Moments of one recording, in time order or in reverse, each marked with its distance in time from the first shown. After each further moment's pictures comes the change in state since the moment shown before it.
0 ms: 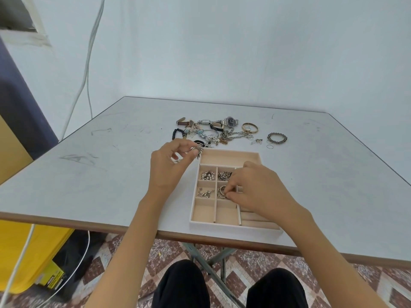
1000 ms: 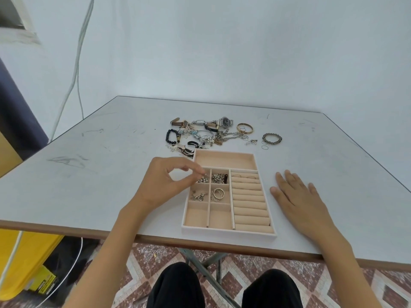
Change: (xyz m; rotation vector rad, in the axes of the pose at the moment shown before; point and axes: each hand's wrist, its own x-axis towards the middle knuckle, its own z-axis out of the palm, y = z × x) left_hand -0.013 0.017 -0.012 0.002 -0.351 0.157; right_hand -0.054 0.093 0.025 0.049 -0.122 0.484
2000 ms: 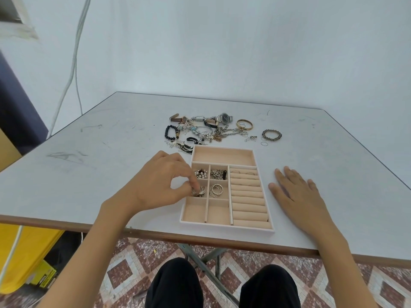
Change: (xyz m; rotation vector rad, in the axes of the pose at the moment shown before) left_hand -0.001 0.017 -0.016 0.526 -0.374 0.017; right_hand -0.002 -0.001 -0.001 0.058 0.040 -0.006
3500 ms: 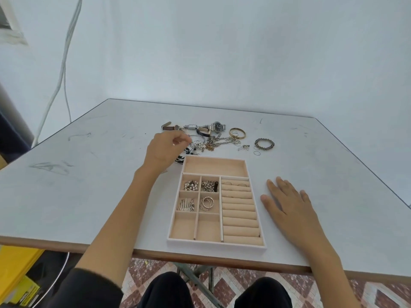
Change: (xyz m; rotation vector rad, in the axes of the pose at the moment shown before) left_hand 0.103 -0.063 0.026 -0.280 0.355 -0.395; right_hand -0.003 -0.004 -0.003 0.030 -0.008 0.010
